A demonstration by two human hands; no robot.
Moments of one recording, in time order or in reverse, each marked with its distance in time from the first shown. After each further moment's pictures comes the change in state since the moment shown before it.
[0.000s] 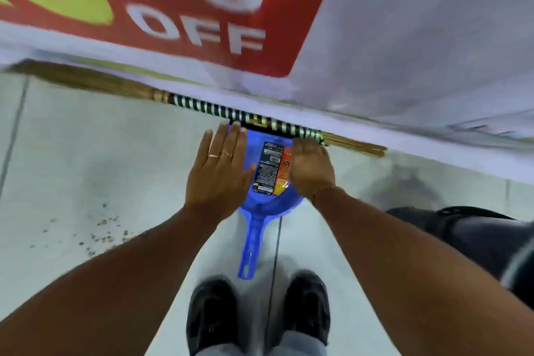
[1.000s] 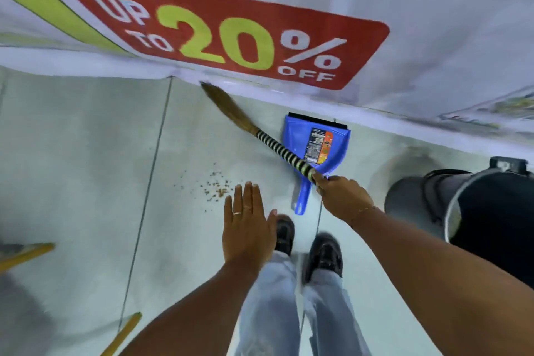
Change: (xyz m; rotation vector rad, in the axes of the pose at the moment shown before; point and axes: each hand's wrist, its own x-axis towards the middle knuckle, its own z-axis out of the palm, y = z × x) left_hand -0.193 -0.014 -0.219 -0.215 -0.391 -0.428; right_hand -0.215 -0.098 -0.102 -0.049 -0.225 -0.144
